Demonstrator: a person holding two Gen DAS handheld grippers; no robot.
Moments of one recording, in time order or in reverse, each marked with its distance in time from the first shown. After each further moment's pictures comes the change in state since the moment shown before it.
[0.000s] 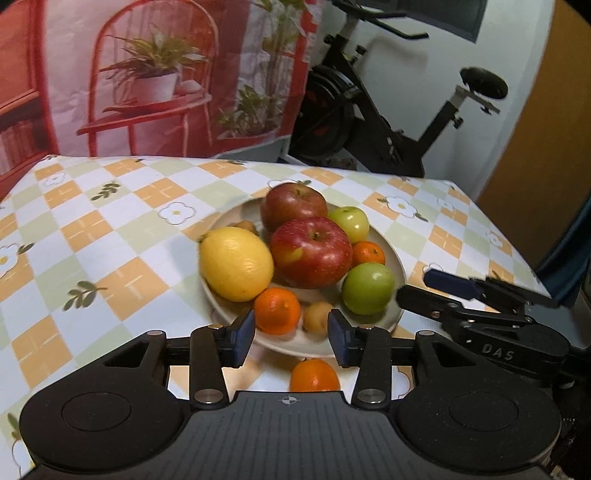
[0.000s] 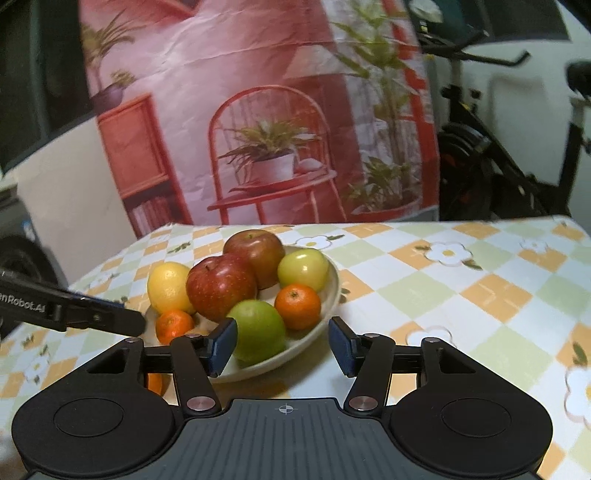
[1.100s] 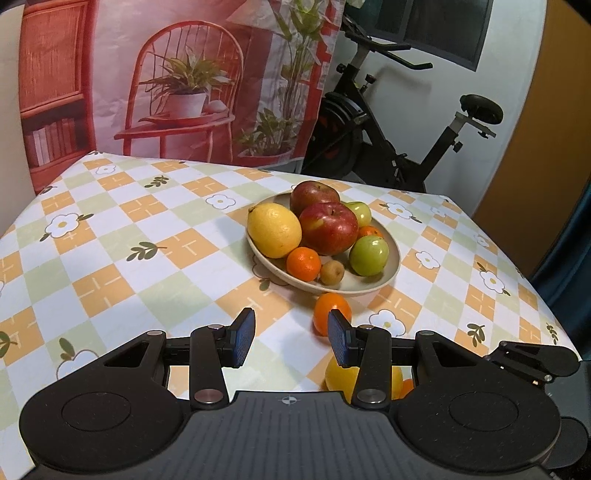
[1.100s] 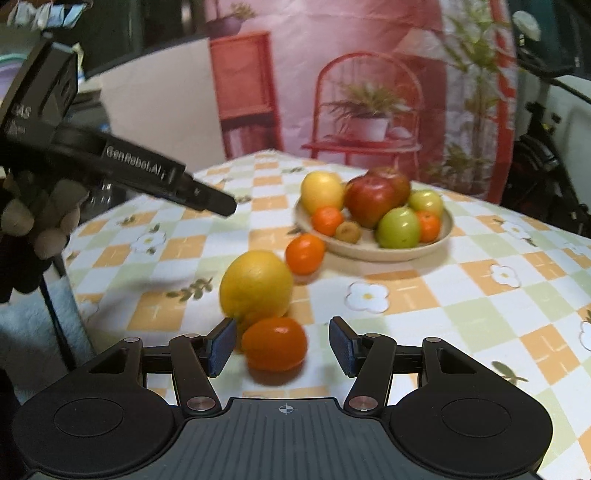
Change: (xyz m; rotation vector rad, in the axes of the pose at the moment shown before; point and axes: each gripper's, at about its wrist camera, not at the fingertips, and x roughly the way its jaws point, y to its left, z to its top) left arm -0.072 0.013 -0.056 -0.032 -0.088 0.023; right arm -0.079 0.109 -0.059 -0.288 0.200 0.140
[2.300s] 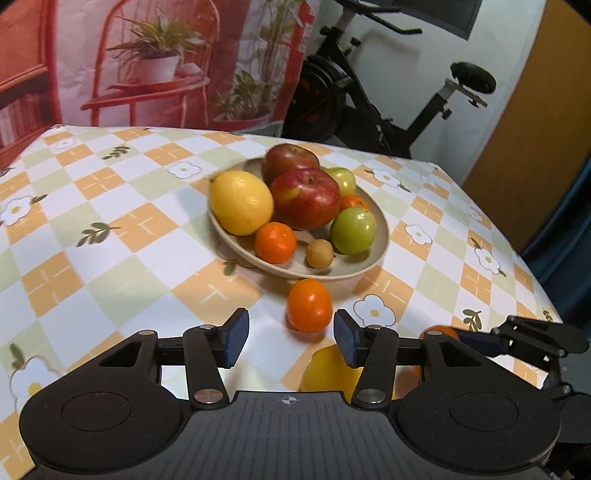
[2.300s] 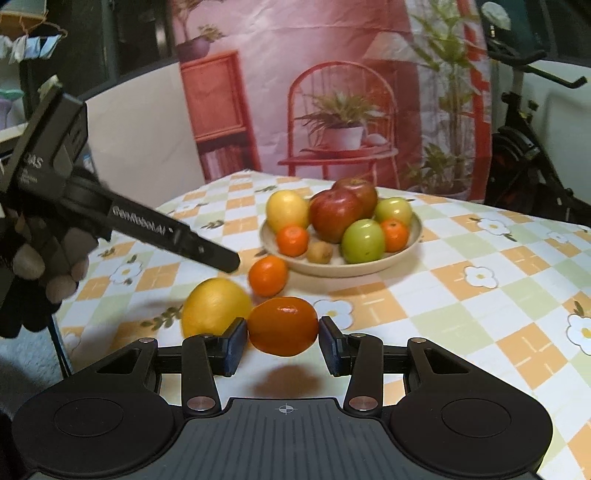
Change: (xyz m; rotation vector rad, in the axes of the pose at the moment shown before) left arm 0.052 -0.013 0.011 0.024 0.131 -0.071; right arm -0.009 -0.038 0.004 0.101 -0.079 -0.026
